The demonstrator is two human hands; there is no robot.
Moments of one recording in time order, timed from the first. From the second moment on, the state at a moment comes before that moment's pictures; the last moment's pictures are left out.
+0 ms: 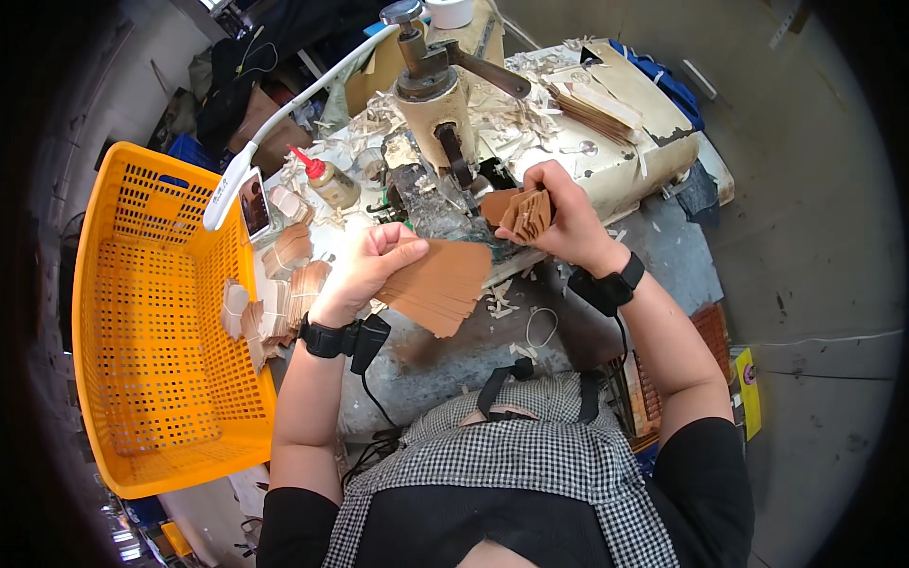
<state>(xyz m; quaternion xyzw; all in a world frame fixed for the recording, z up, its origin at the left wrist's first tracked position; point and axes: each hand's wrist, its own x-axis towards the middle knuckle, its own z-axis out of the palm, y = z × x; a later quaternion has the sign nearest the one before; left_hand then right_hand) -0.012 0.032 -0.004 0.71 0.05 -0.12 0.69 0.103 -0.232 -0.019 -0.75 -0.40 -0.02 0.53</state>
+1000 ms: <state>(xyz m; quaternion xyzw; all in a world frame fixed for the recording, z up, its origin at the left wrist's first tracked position) 0.003 0.002 -0.008 0.84 0.14 -0.02 0.53 0.111 -0.228 -0.024 -0.70 -0.48 -0.06 0.52</state>
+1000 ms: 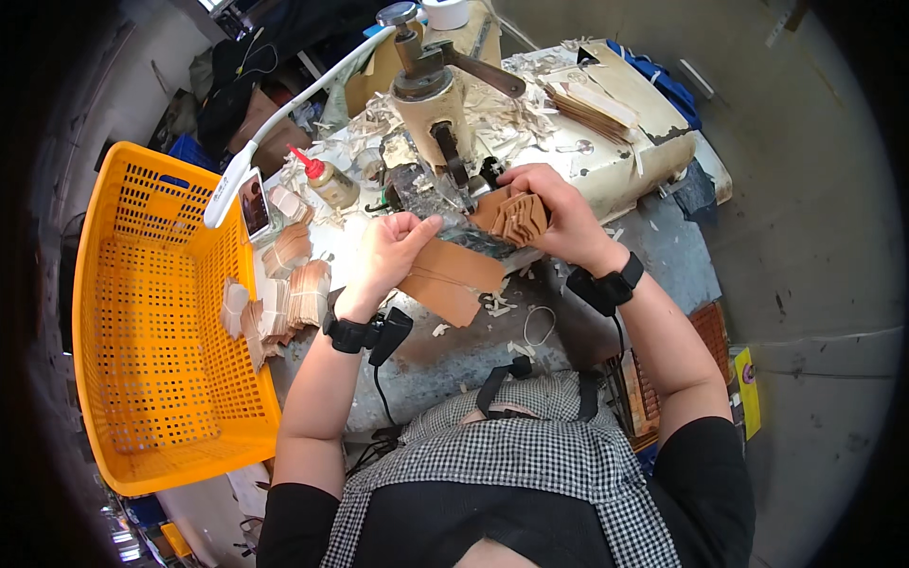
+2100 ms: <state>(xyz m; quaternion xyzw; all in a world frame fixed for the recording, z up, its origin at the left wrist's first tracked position) -0.008 0.005 -0.022 0.72 0.07 -0.04 0.69 0.101 -0.230 -0.028 -0.74 -0.42 -0.09 0.52</state>
